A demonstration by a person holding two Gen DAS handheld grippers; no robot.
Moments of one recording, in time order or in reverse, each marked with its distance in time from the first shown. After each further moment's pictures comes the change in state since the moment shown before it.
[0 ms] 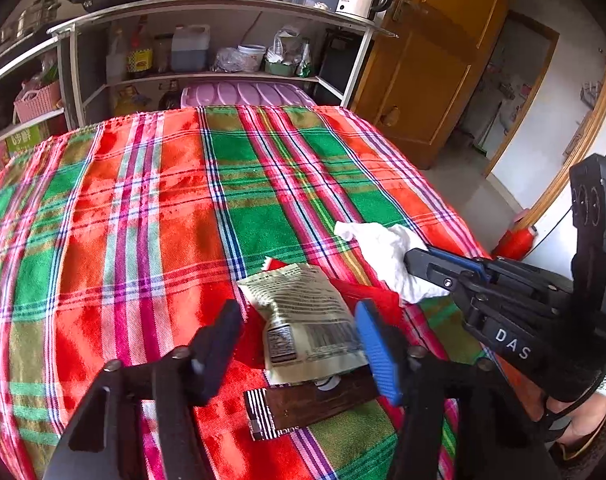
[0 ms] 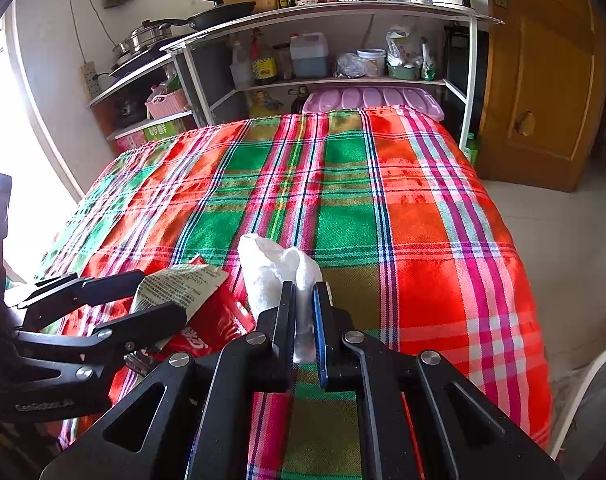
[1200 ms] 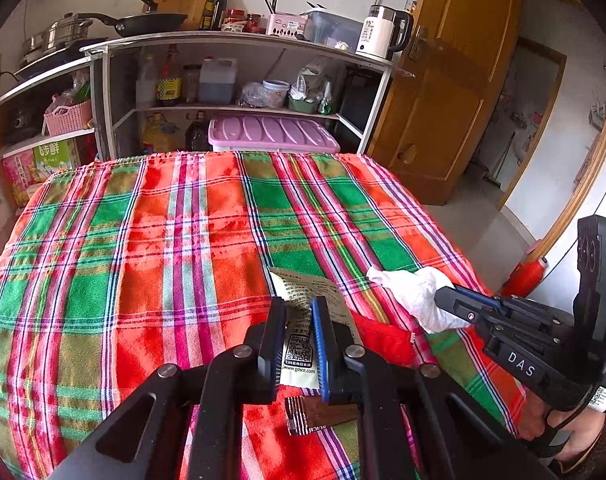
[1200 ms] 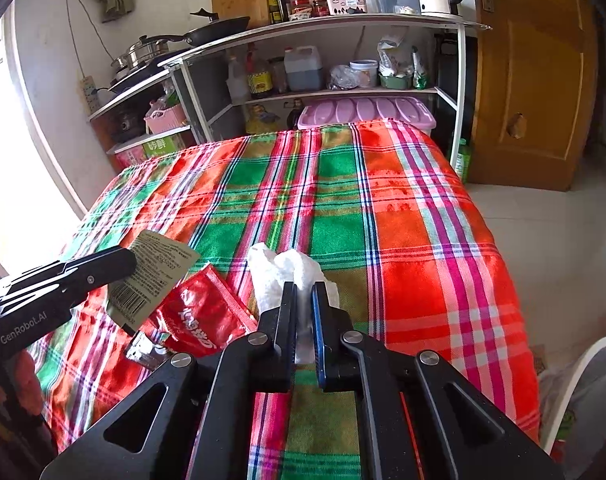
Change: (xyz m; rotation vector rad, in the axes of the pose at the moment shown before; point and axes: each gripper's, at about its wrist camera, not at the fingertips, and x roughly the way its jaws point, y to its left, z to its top) left arm -0.044 0.016 0.008 -0.050 -0.129 0.038; right arm -0.025 0.001 -0.004 0.029 -0.050 -0.002
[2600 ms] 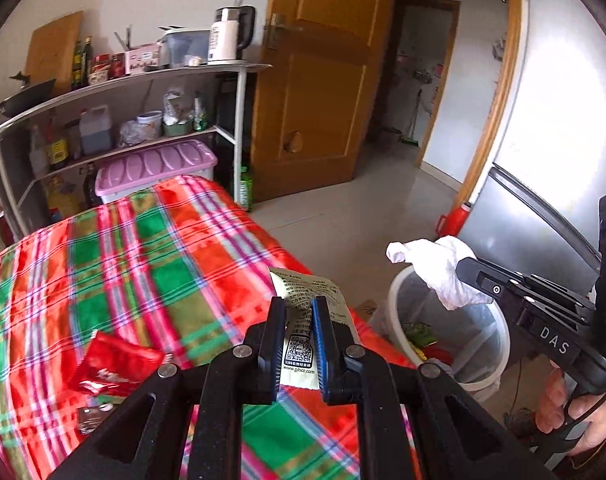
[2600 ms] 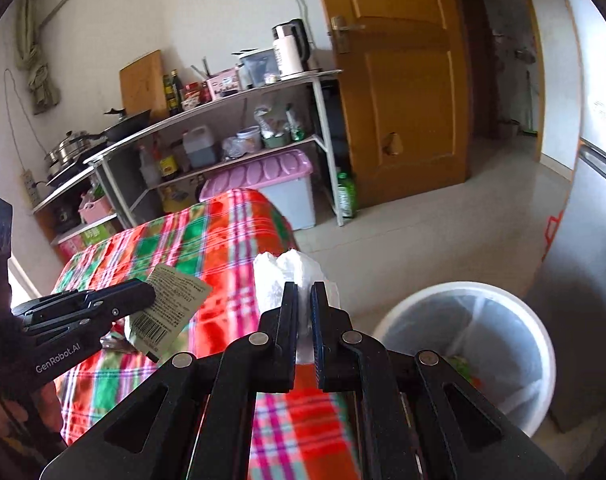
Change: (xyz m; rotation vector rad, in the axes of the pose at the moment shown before) left arm -0.013 -0.206 -0.014 0.303 0.002 -0.225; right arm -0.191 -0.120 -0.066 0.252 -0.232 -0.259
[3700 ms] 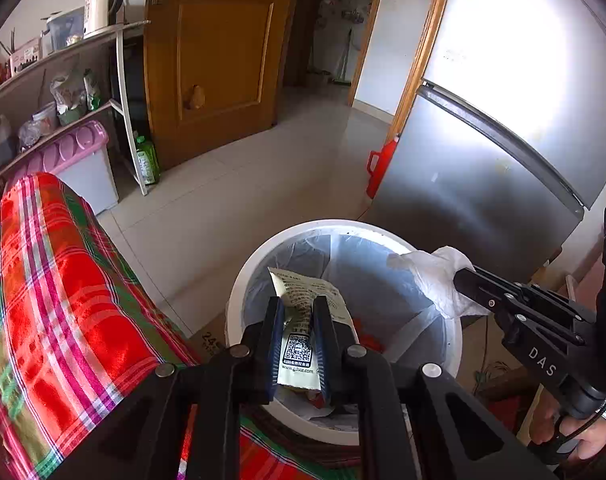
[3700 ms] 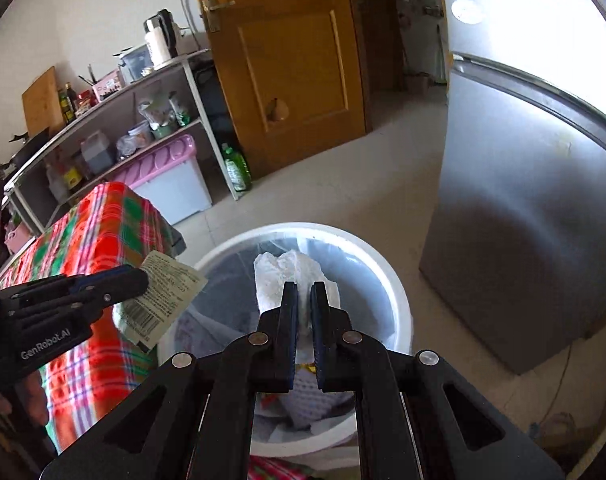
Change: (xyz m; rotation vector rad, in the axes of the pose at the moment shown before) left arm 0.128 -0.155 -0.002 0.148 0.197 -0.178; right arm -0.013 -0.166 -0.042 0.191 0.102 -0.264
